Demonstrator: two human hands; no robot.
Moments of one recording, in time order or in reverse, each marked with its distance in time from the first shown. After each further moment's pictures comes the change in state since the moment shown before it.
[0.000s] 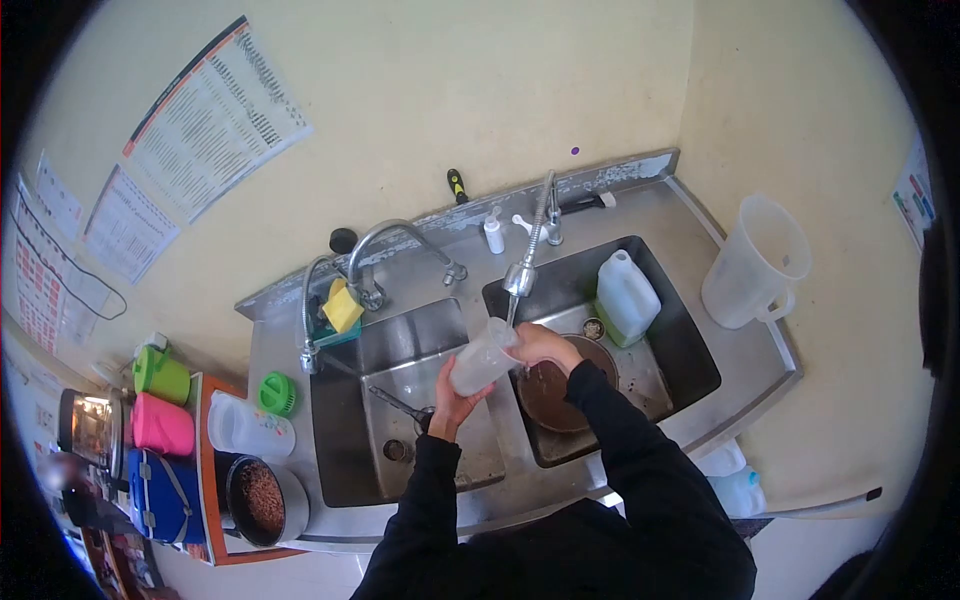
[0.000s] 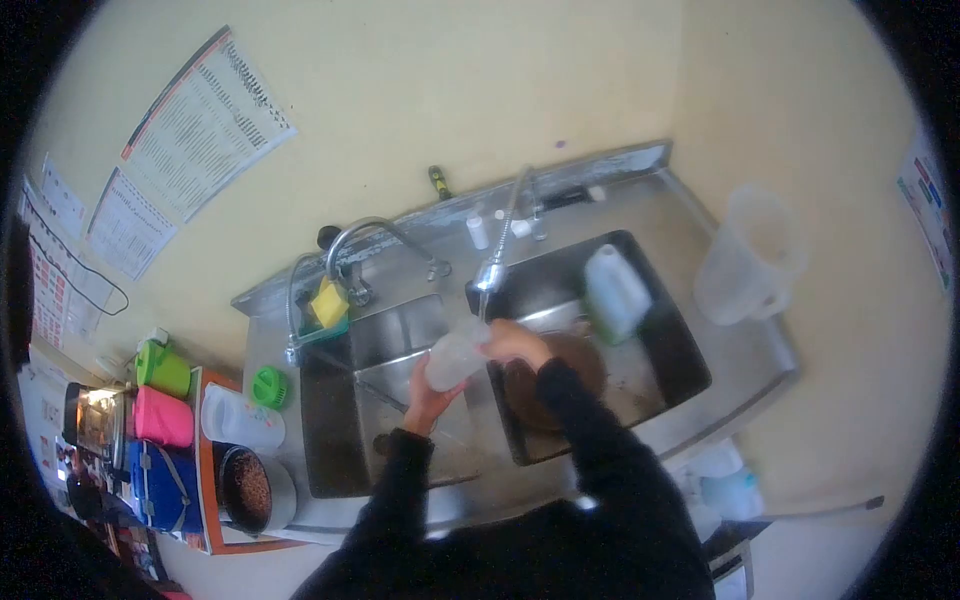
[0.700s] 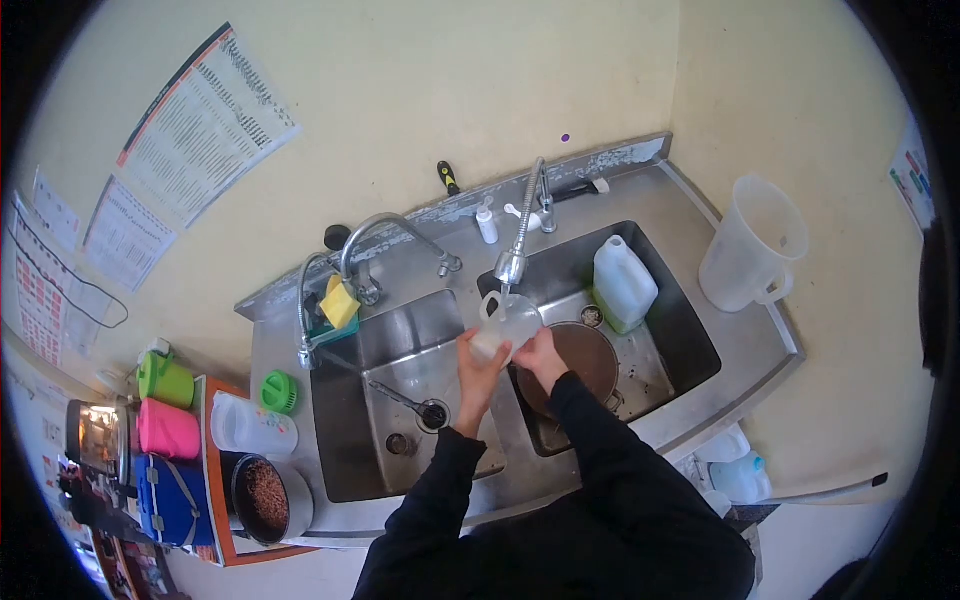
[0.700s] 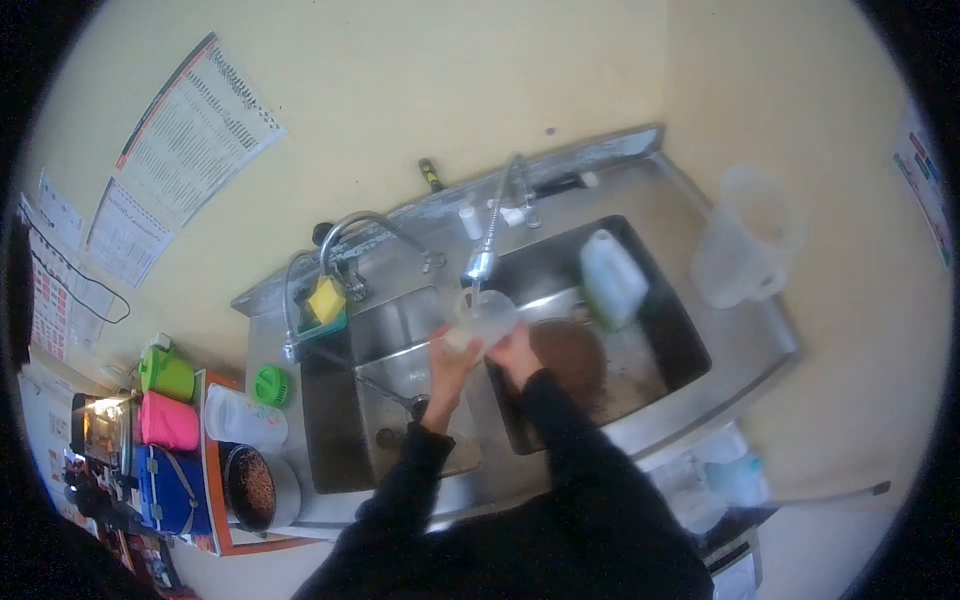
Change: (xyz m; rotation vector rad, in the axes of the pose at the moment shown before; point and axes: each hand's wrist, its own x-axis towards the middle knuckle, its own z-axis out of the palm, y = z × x) left_hand 0.003 -0.035 0.050 0.883 0.072 0.608; right_hand 0.001 0.062 0.066 1.975 0.266 0.198
